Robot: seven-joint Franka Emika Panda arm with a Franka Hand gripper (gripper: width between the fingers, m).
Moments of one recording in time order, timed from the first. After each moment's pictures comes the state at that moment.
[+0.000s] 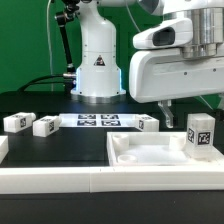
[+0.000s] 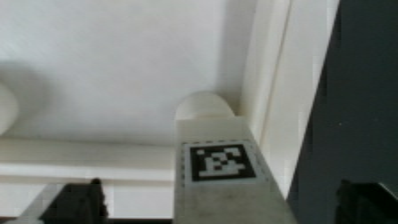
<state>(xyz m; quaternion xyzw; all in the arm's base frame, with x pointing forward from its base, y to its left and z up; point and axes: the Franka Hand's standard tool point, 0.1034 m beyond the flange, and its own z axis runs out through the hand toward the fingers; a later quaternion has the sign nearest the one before) 0.618 0.114 0.086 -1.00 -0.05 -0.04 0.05</state>
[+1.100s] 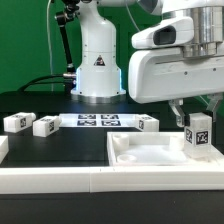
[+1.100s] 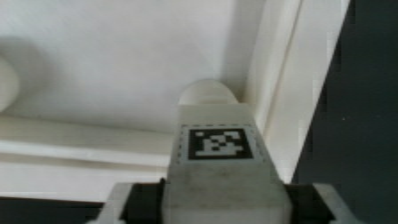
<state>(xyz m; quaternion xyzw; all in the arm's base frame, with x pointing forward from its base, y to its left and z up) 0.621 0.111 0.085 -1.00 -0.06 -0.04 0.05</state>
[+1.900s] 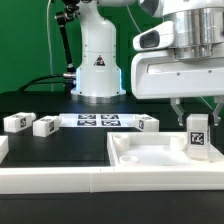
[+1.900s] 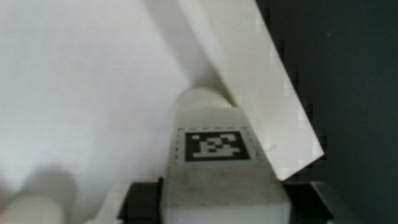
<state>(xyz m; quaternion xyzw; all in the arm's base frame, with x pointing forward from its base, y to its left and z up) 0.621 0.117 0.083 -0.95 0.31 -0.03 0.07</state>
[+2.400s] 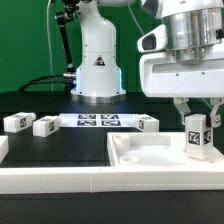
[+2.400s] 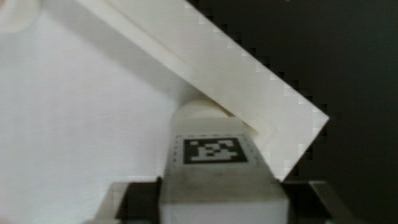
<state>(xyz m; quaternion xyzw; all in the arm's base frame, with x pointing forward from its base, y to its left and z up) 0.620 0.117 0.083 -0.88 0.47 0.00 0.09</state>
